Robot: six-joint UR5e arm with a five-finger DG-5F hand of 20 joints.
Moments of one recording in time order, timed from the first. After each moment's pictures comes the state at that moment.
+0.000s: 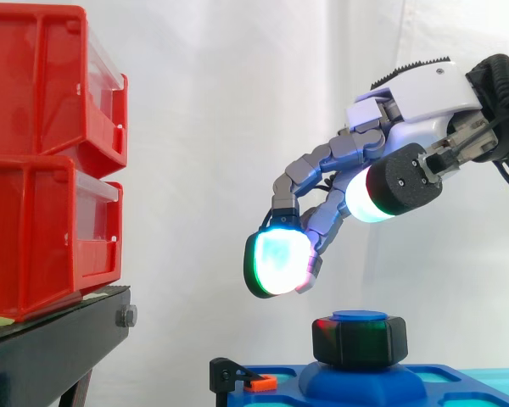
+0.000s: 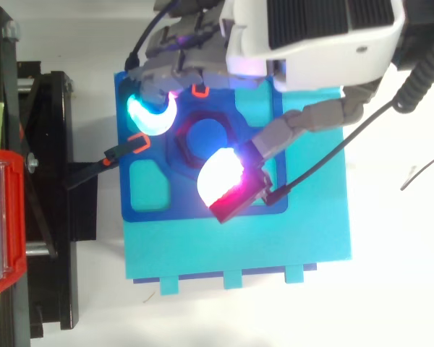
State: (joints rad) arm -0.02 -2.27 -0.90 -3.35 -1.71 -1.22
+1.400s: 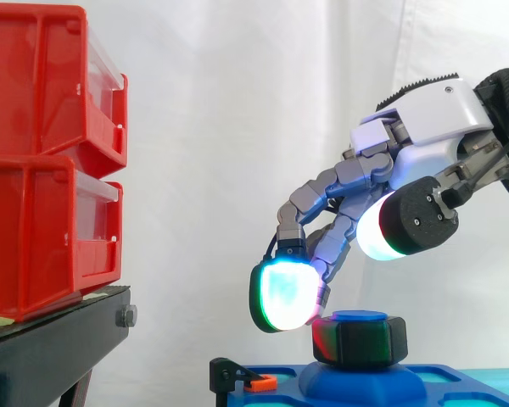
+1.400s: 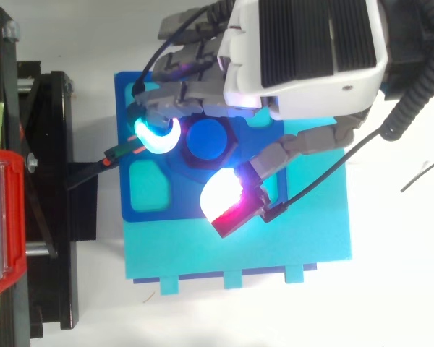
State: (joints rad) arm 0.00 -2.27 -0.93 -3.34 -1.69 -1.24
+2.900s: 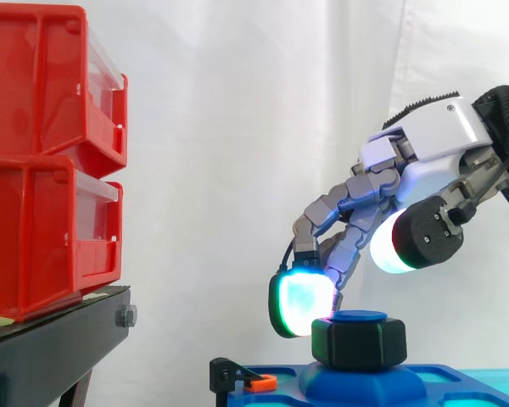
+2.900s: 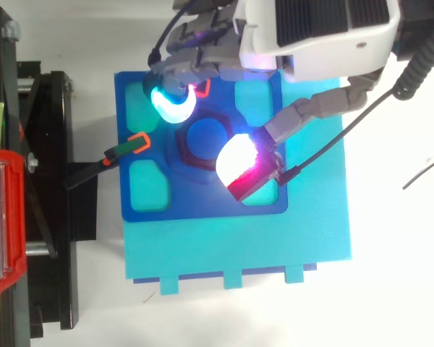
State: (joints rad) arm -0.05 -2.27 -0.94 -3.36 -1.74 -1.27
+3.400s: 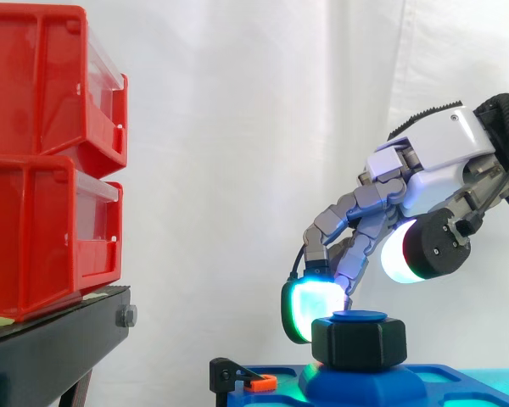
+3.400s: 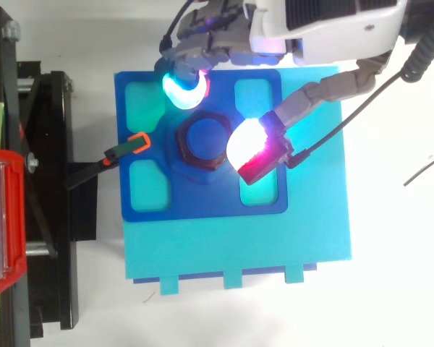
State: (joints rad) arm -0.07 -2.27 -0.94 -3.38 -1.76 -1.30
